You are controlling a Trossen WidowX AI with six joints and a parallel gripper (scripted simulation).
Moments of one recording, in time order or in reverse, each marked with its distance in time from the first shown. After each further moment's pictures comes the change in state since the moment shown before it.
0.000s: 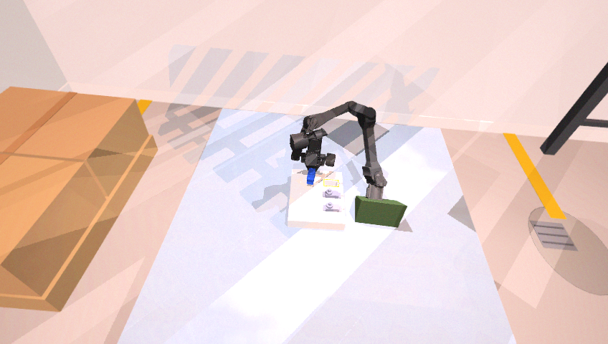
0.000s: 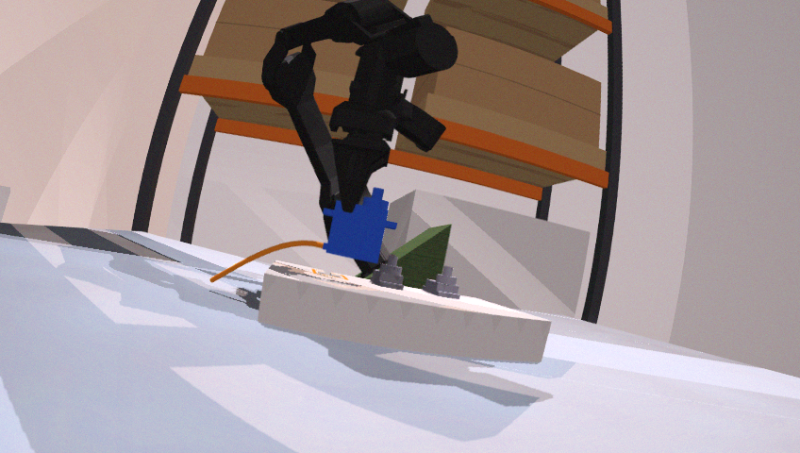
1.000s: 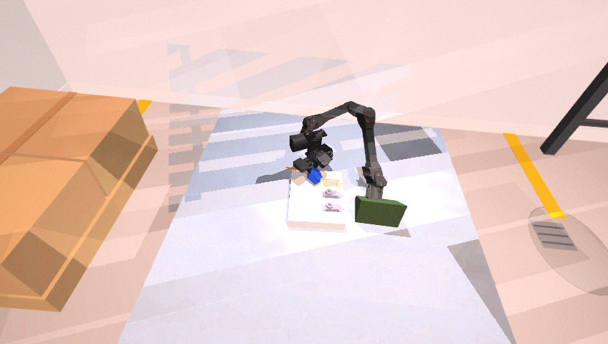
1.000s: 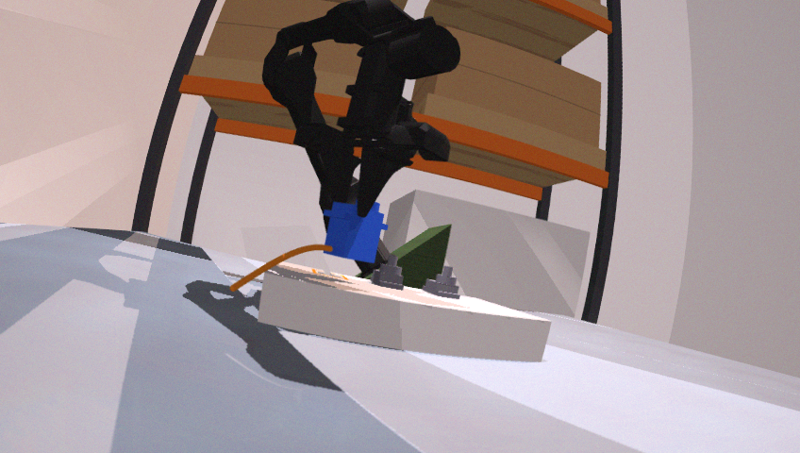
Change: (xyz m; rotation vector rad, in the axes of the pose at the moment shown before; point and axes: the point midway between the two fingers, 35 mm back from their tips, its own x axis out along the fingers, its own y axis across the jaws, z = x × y) arm 0.002 0.000 0.002 -0.930 0.002 0.007
